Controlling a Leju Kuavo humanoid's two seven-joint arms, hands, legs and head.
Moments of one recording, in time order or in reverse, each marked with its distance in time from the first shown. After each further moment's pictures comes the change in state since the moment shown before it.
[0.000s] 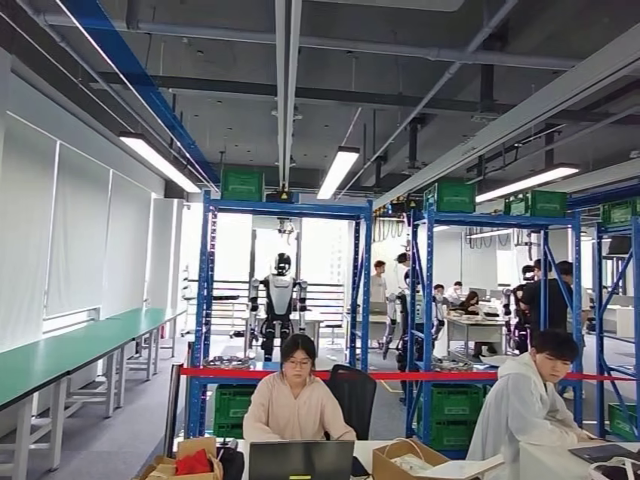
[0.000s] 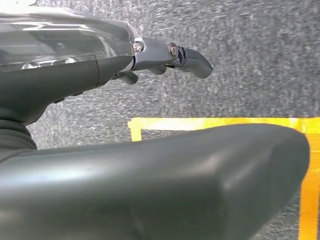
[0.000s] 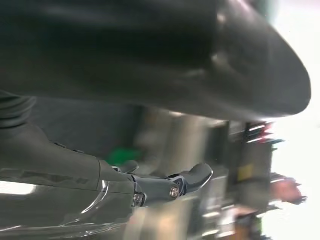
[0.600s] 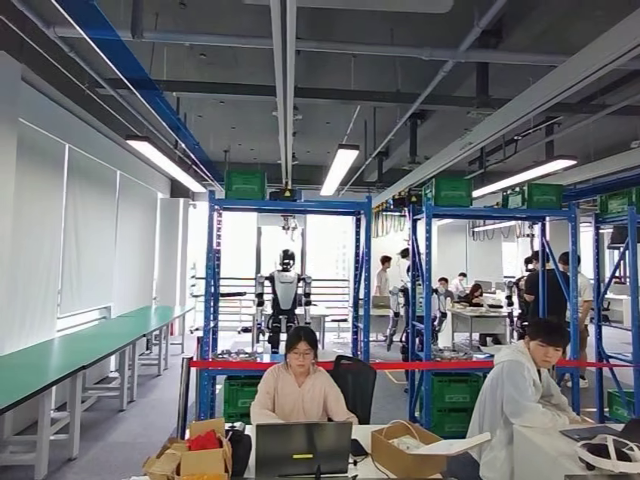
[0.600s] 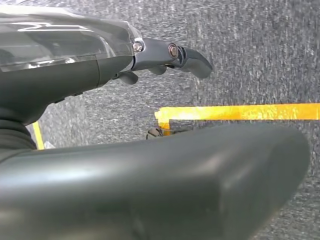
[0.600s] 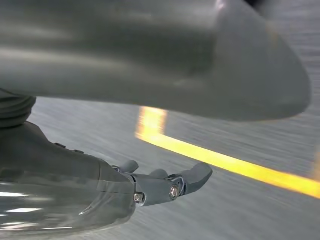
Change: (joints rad) left arm -0.004 -0.022 0.023 -0.001 -0.052 -0.006 0.004; right arm -0.152 -0.047 -0.195 1.051 0.197 -0.282 0.540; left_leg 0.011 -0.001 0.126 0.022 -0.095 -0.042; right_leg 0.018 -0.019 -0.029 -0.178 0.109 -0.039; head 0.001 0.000
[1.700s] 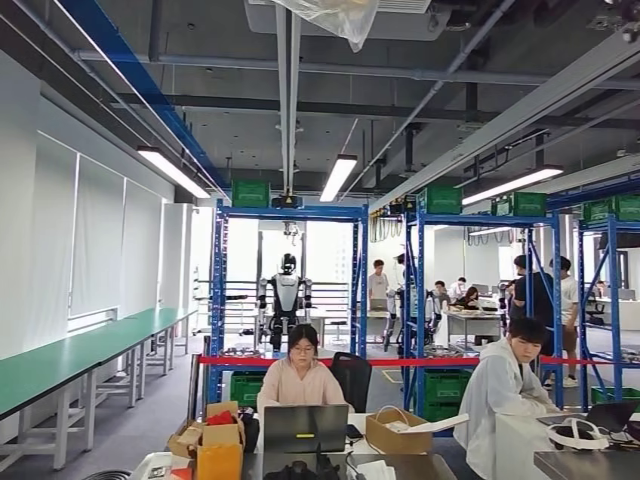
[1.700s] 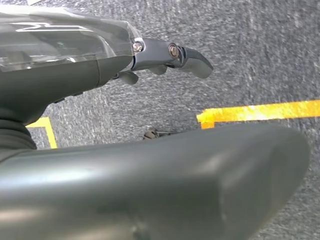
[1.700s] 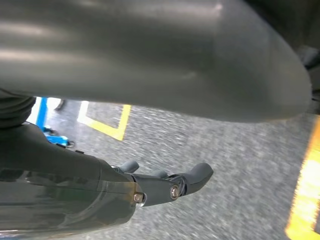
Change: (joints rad) left arm -0.018 0.003 -0.003 0.000 -0.048 -0.021 -0.010; right arm -0.027 0.016 -0.050 0.108 0.092 0.133 0.252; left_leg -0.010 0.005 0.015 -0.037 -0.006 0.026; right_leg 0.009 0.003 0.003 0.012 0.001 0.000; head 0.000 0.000
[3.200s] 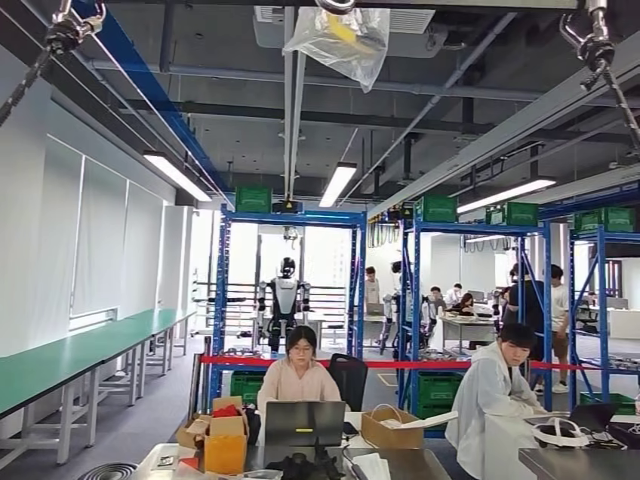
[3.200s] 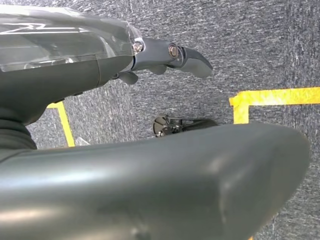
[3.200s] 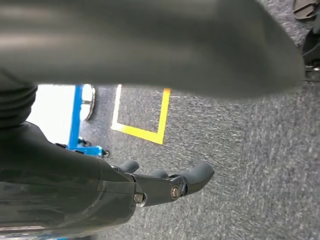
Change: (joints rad) left arm -0.010 -0.051 0.023 0.000 0.038 -0.011 0.021; right arm 0.011 -0.067 -0.115 -0.001 0.053 0.006 0.067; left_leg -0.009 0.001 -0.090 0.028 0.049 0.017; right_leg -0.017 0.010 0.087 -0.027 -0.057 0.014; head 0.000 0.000
